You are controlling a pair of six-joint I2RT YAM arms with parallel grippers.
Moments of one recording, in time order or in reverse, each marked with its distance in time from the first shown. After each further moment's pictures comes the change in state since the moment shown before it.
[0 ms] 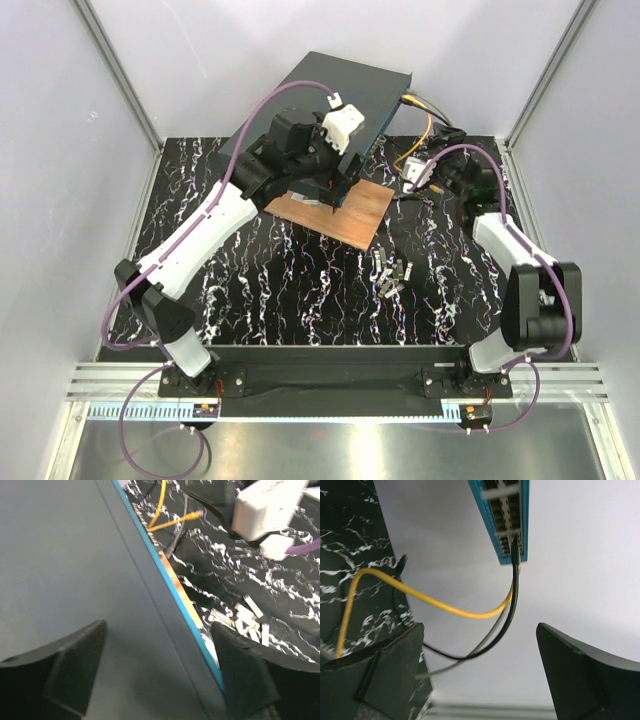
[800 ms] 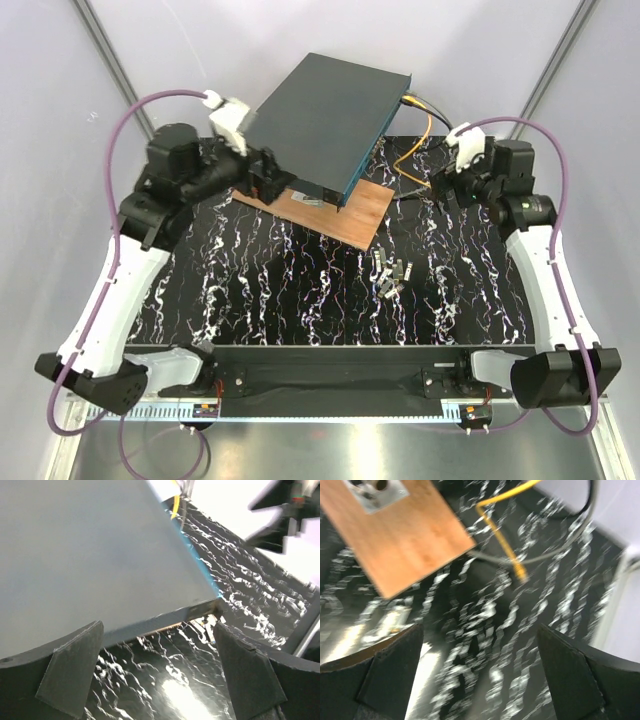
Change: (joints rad) left arm 0.245 -0.471 -0.277 0.024 0.224 -0.223; right arm 0.001 -0.330 0.271 -1.049 0.246 0.959
